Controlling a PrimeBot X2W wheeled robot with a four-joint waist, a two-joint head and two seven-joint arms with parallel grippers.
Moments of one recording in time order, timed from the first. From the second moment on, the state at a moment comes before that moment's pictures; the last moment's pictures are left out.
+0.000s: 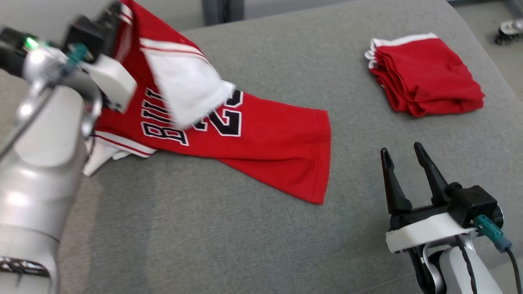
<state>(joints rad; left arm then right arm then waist) -0.99 0.25 -0.41 0.89 -0.03 -0.05 -0.26 -0.21 -0.05 0.13 0.21 0.18 0.13 -0.26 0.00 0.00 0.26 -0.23</state>
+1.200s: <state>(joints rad) -0.85 0.21 -0.27 1.02 -0.23 -0.06 -0.26 -0.23 -0.05 0.10 0.23 0.17 0.13 -0.26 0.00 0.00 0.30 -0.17</state>
